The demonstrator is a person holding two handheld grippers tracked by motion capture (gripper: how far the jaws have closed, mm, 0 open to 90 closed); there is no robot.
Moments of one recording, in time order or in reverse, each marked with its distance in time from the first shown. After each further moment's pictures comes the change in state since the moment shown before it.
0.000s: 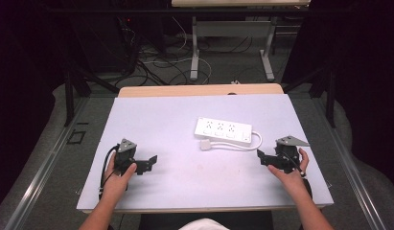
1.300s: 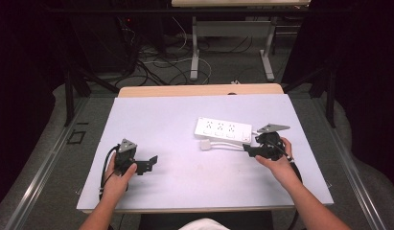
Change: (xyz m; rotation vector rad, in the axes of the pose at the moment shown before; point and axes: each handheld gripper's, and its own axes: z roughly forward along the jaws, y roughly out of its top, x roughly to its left) left arm -0.001 -0.001 0.001 -0.008 0.000 -0.004; right arm 0.028 0.043 0.024 0.106 0.171 -0.127
